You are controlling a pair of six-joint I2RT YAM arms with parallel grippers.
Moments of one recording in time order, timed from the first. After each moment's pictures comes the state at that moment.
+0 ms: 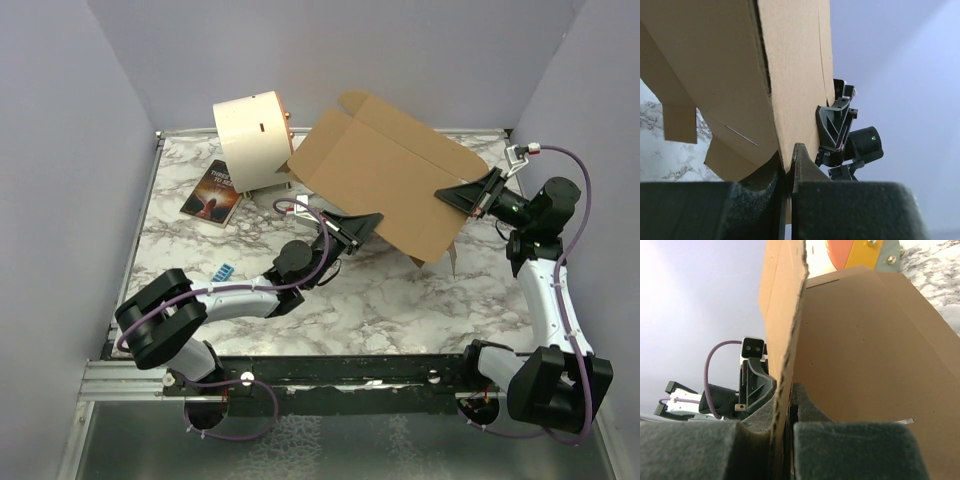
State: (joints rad) left arm -0.99 1.49 0.68 1.06 -0.28 -1.34; right arm -0.22 1.07 0.80 0.33 -1.15 0.99
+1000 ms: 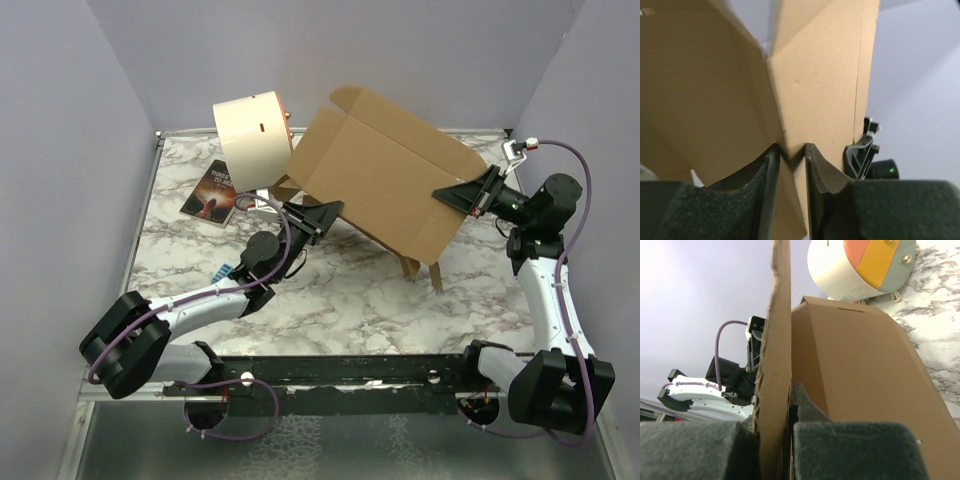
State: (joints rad) left arm -0.80 1.28 0.56 0.90 -0.24 -1.35; right arm -0.21 1.07 0.84 0.32 -1.18 0.96
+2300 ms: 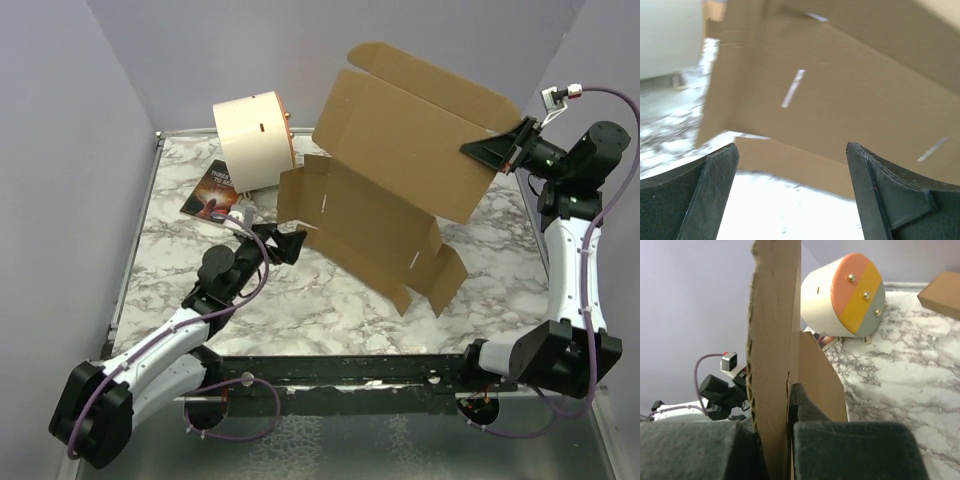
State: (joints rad) left arm -0.56 0.86 0.35 0.57 0.02 -0.48; right arm -0.30 1.25 1.28 0.12 -1.22 0.82
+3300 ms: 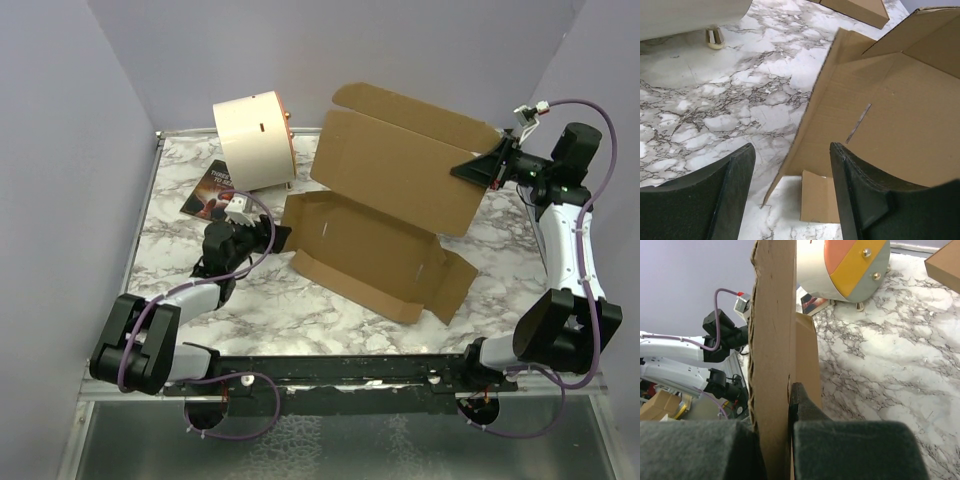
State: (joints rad) left arm -0.26 1.31 0.38 0.73 0.31 -0.40; right arm -0.31 1.39 1.27 -0.15 -1.39 0.34
